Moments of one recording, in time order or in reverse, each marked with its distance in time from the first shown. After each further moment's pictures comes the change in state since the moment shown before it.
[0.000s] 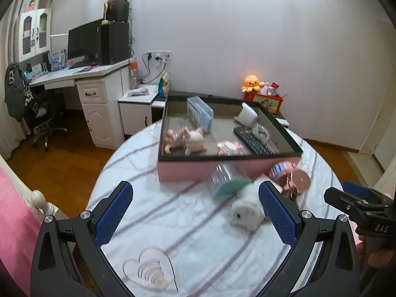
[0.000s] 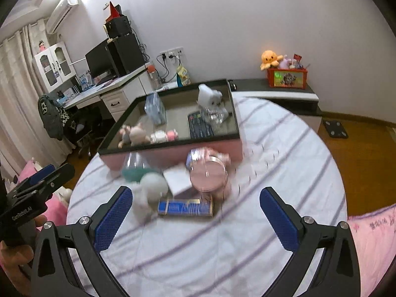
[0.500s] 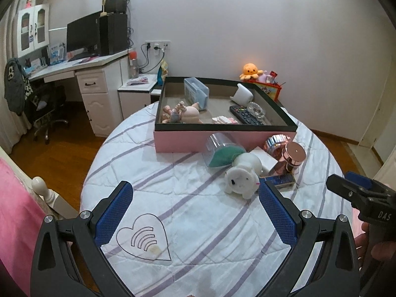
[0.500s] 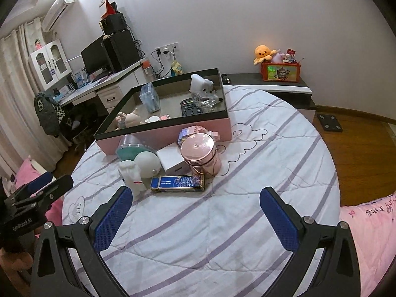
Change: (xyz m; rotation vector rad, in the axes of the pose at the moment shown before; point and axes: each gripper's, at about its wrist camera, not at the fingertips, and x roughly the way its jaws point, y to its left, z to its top) left arm -0.007 -0.012 -0.032 0.010 0.055 0.002; right arm -0.013 -0.005 -0.027 0.006 0.012 -0.034
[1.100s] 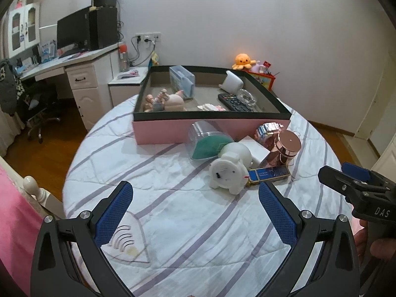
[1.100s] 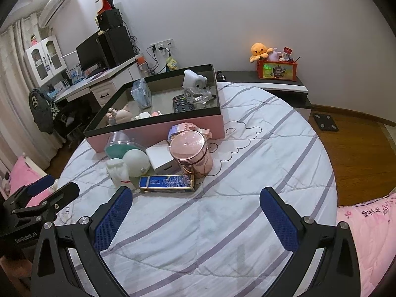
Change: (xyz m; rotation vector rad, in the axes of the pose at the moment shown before) left arm 0.022 -0.019 -0.004 0.025 0.049 -0.036; right arm 0.013 -0.005 0.003 -0.010 0.022 -0.036
